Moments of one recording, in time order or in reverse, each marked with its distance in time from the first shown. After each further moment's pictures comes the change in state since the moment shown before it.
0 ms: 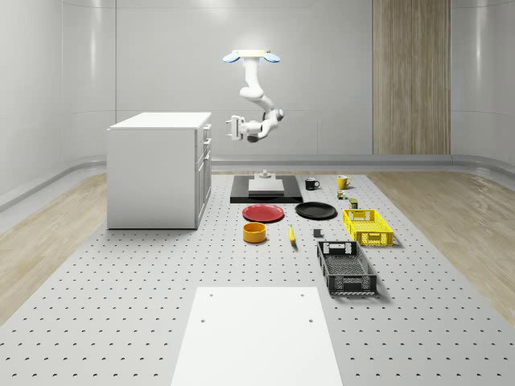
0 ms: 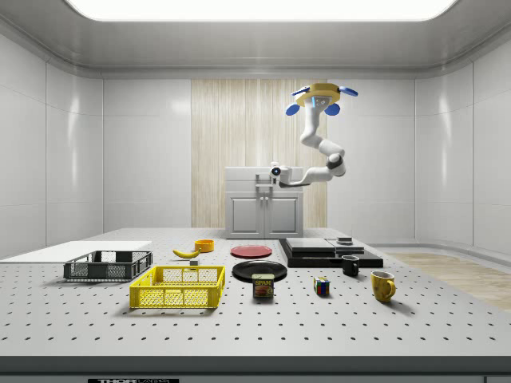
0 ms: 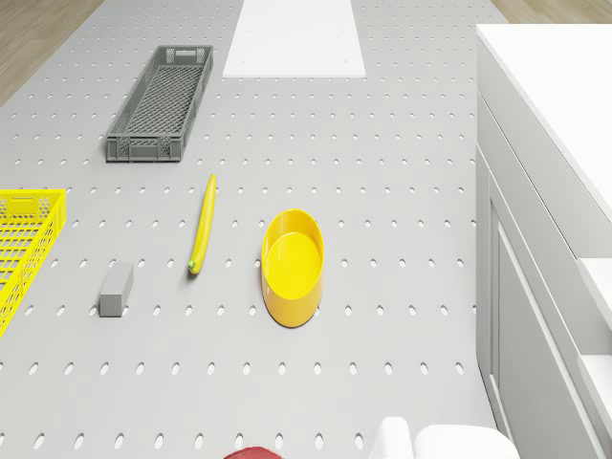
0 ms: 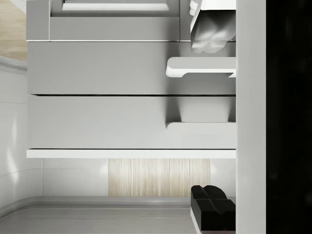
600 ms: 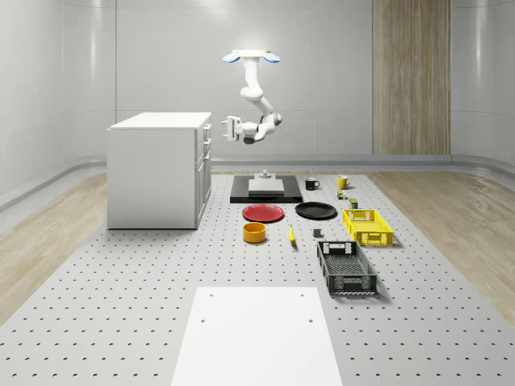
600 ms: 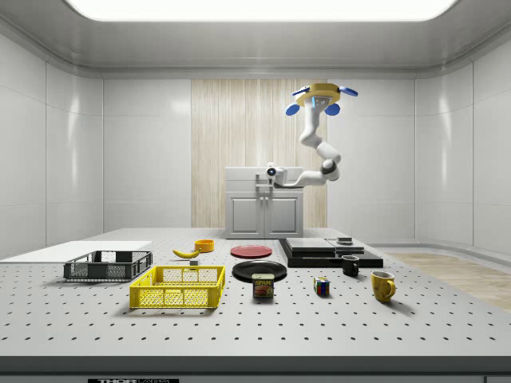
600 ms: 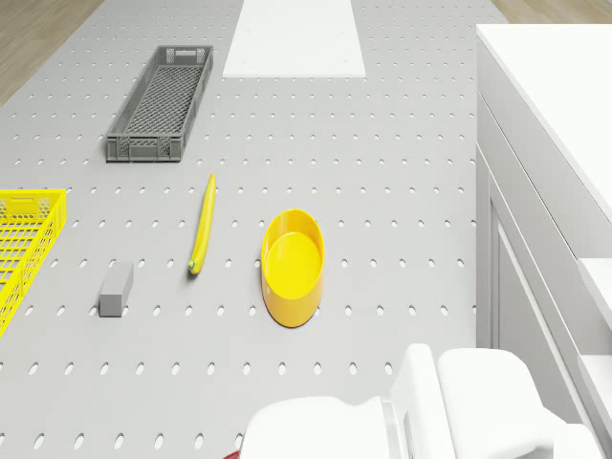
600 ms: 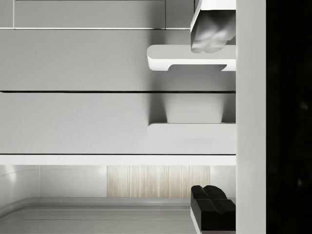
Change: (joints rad) arm 0.052 0.170 -0.016 0.102 0.087 -0.010 -0.087
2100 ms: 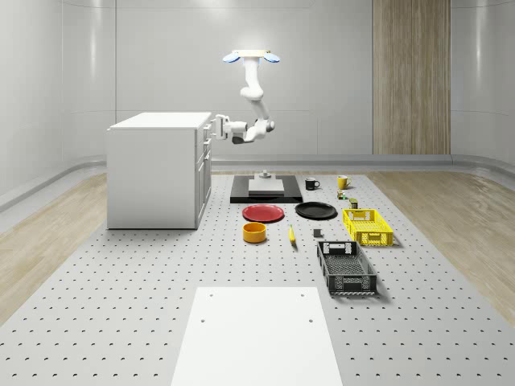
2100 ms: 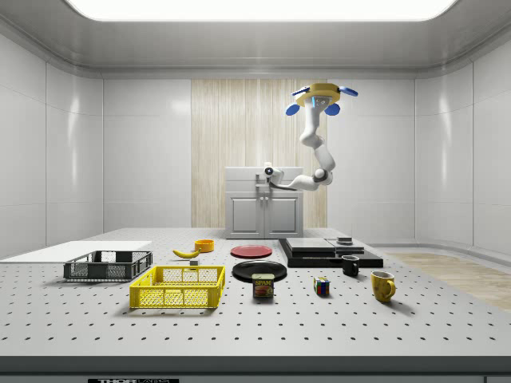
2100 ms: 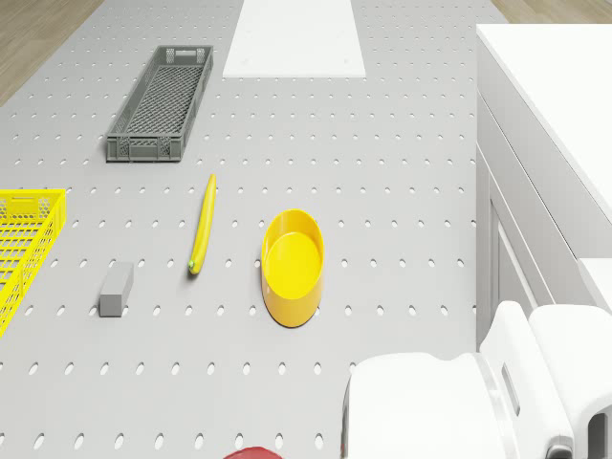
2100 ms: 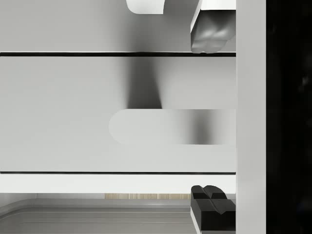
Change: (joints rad) arm -0.038 0.238 0.183 0.082 0.279 0.014 -0.150
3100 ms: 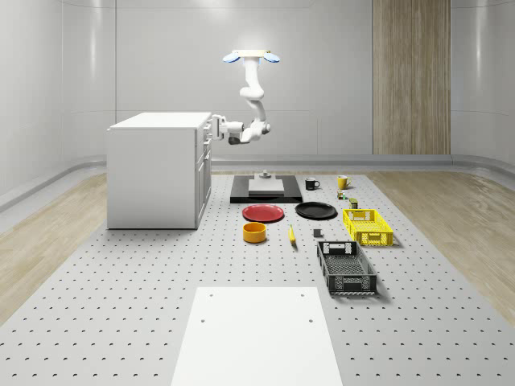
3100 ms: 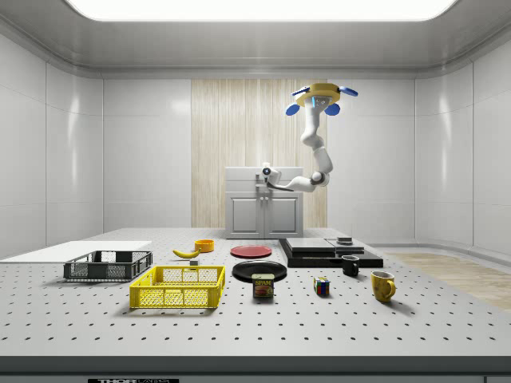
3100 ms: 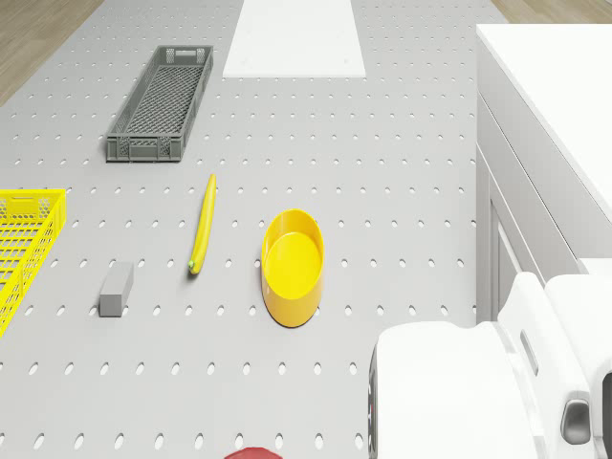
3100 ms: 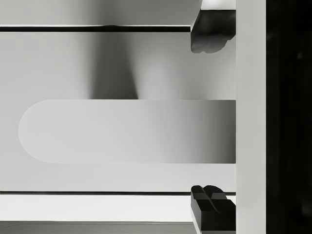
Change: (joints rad) arm -0.107 0.114 0.103 0.072 0.079 -0.056 -0.024
